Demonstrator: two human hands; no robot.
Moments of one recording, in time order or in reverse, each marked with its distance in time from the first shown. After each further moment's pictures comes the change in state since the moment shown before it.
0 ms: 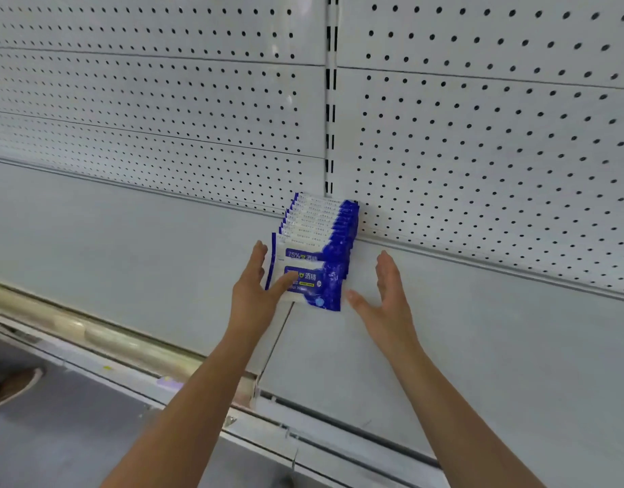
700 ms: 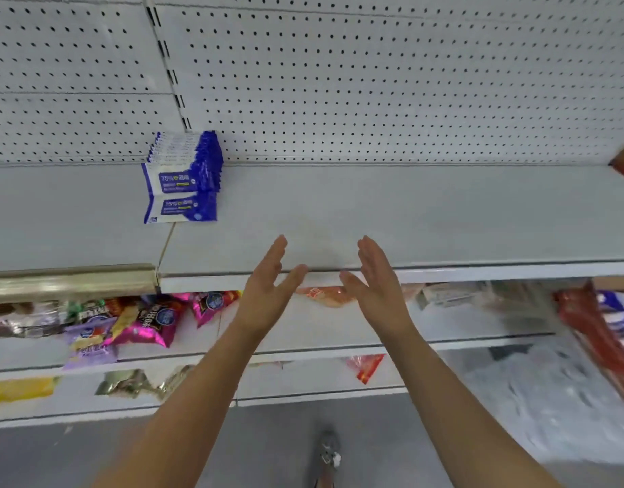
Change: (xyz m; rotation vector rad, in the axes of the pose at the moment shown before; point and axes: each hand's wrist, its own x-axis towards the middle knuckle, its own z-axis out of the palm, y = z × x) left_hand -0.261 0.023 0.087 -0.195 -0.532 0.108; right_hand -0.280 0.024 -0.131 0.080 0.305 0.062
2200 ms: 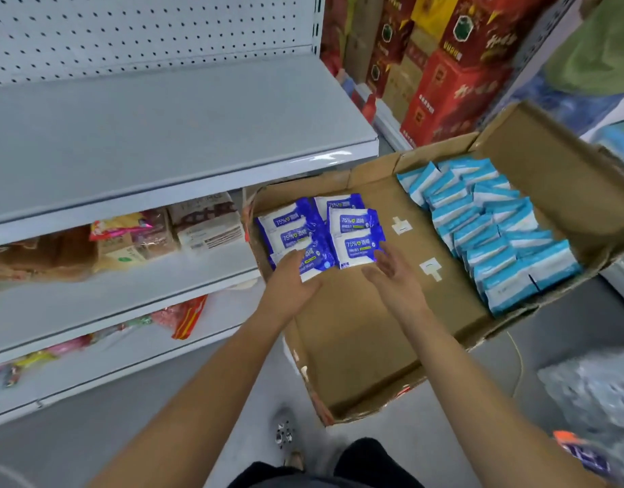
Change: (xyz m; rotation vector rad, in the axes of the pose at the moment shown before) left_hand -0.116 0.035 0.699 0.422 -0.475 -0.018; right_hand -0.126 0.162 -0.678 -0.143 0.379 0.393
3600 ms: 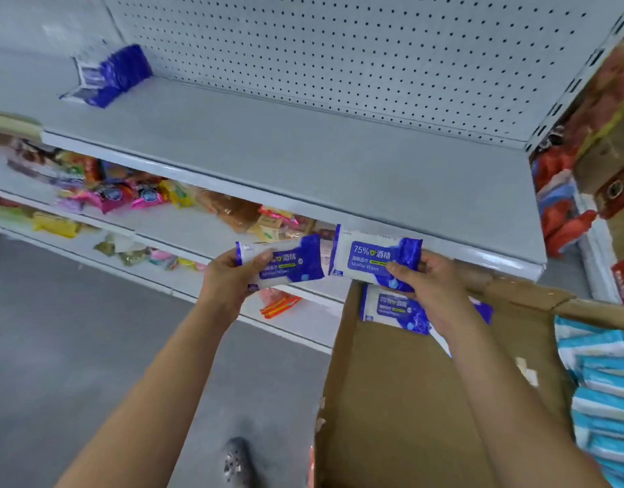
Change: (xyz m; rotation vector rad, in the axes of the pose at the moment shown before) left_hand -0.090 -0.009 -0.132 -0.877 0.924 -0.376; right_hand 0.098 -0.122 0.071 0.087 -0.687 -0.180
